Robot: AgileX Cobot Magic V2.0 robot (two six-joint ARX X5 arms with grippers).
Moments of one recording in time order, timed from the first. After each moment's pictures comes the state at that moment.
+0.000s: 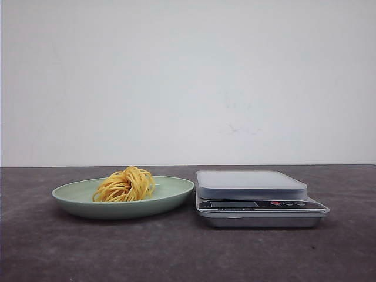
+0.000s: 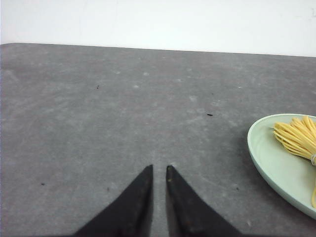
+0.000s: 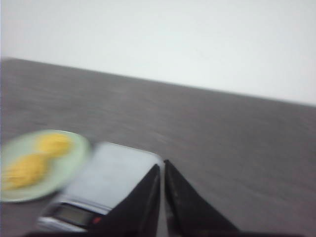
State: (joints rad) left arm 0.00 0.01 0.03 -0.18 0.01 -0.04; right arm 0.61 0.28 0.72 -0.67 0.34 0.11
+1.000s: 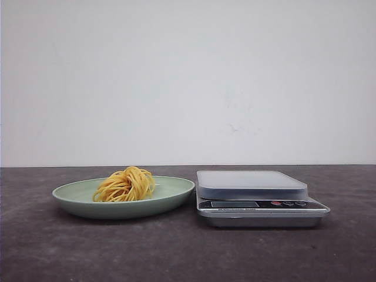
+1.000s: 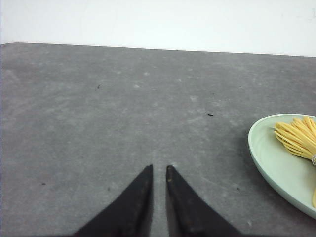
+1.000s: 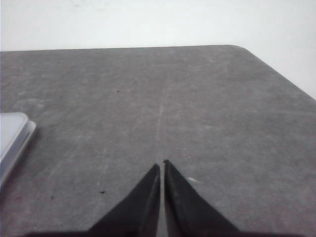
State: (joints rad) left arm 0.00 0.01 0.03 -0.18 0.01 -0.04; right arm 0.01 0.01 0.02 -0.19 0.08 0.06
